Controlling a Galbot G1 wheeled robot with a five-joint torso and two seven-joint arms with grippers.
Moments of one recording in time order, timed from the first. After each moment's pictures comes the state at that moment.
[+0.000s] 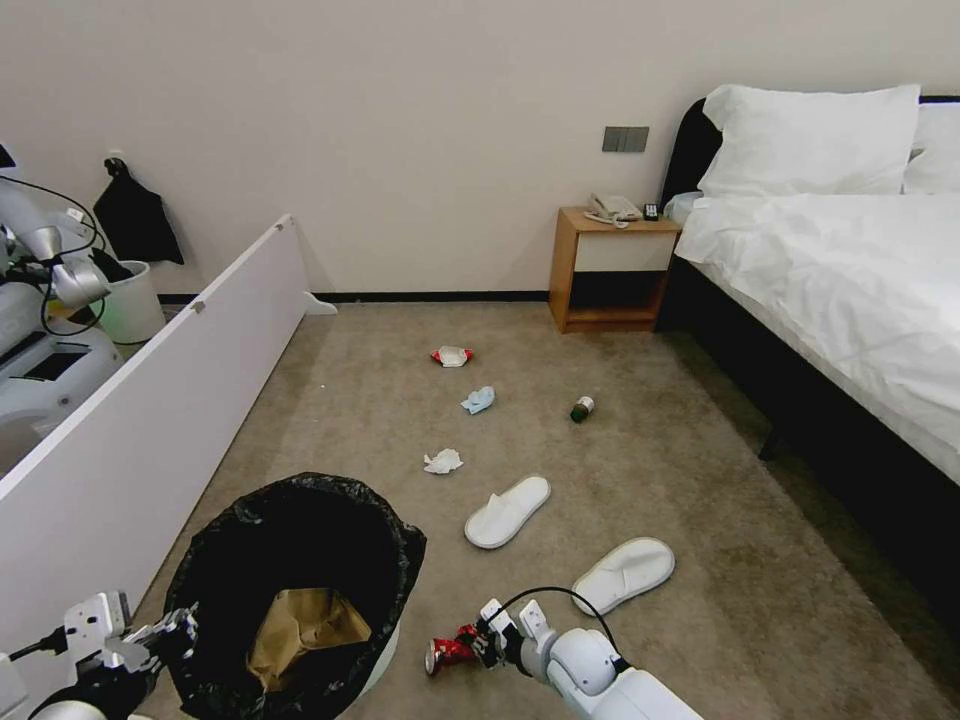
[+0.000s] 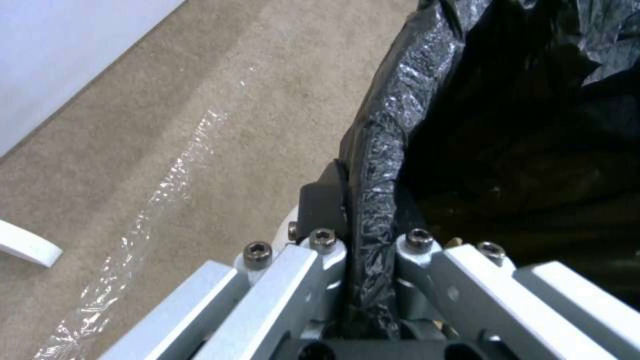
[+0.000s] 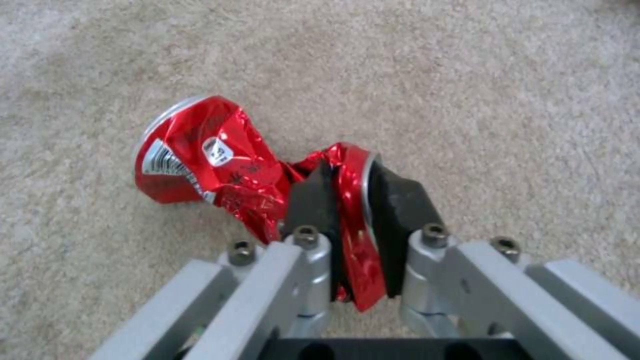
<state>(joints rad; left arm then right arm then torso) 1.83 -1.26 -1.04 -2.50 -1.18 0.67 -0.46 -0.82 1.32 -0.22 1.06 0.25 -0.32 -0.31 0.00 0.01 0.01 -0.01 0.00</state>
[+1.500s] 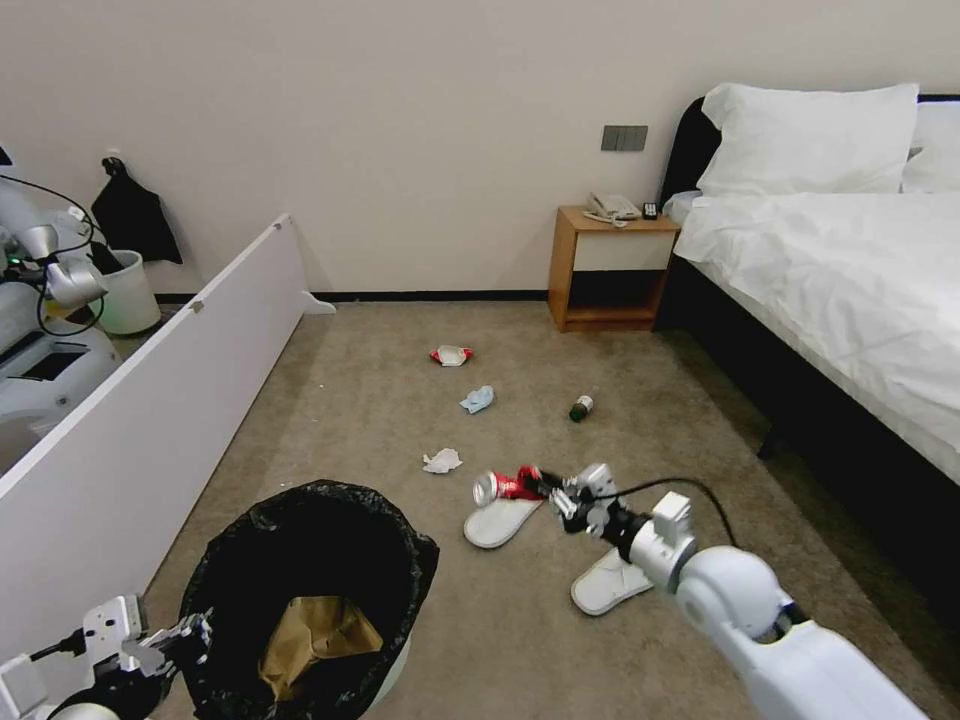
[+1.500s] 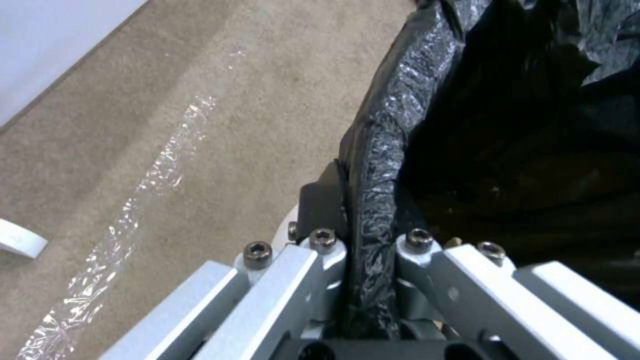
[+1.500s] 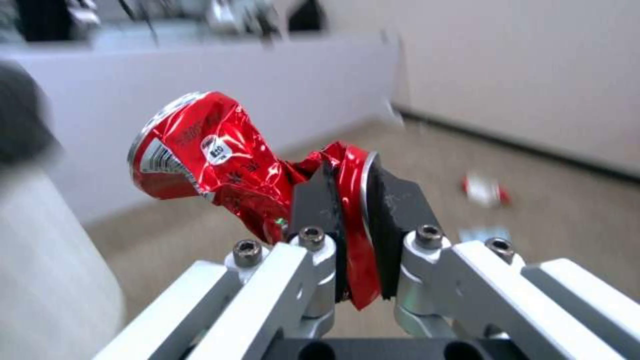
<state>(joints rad) 1.84 -1.25 -1.00 -2.50 -1.17 0.68 -0.46 -0.96 0.91 0.16 1.90 0.60 -0.17 -0.31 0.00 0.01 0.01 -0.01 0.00</state>
